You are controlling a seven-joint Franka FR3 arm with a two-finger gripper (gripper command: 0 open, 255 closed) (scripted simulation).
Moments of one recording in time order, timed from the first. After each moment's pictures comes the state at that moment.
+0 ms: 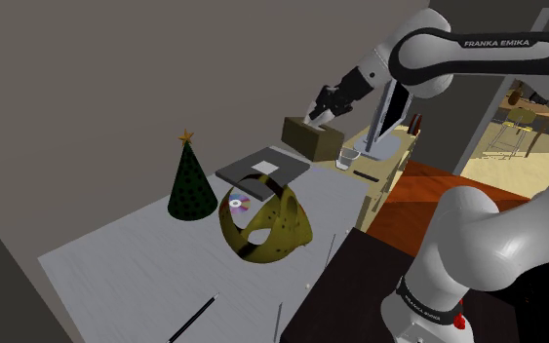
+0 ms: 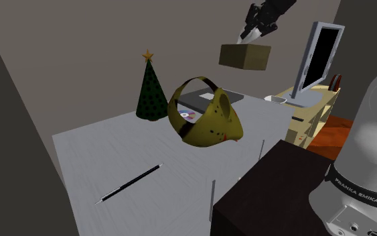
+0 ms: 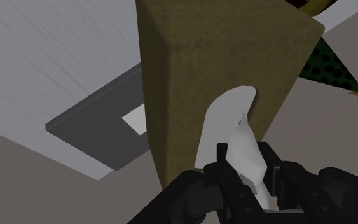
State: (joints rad) arm 0.12 -0.91 -0.45 -2.63 0.02 2.40 0.16
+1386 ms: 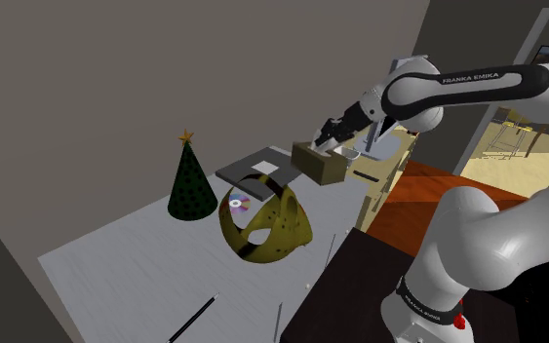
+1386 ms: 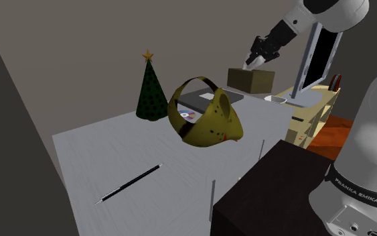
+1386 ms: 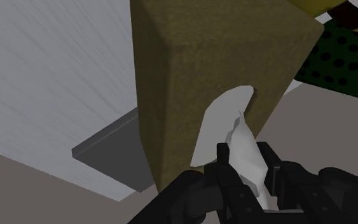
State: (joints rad) arm 0.10 -0.88 -0.64 -2.79 -0.02 2.58 -0.01
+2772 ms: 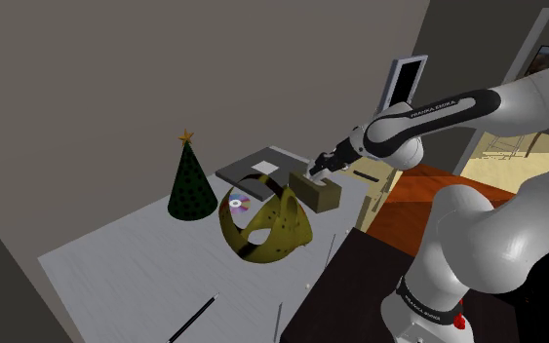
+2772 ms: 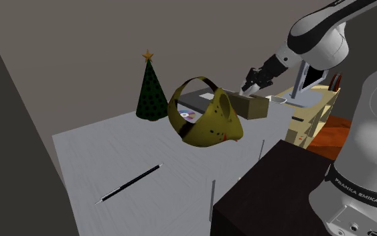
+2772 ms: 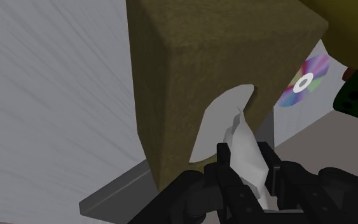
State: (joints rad) arm 0.26 -0.72 -0.89 -2.95 0.00 2.92 -0.18
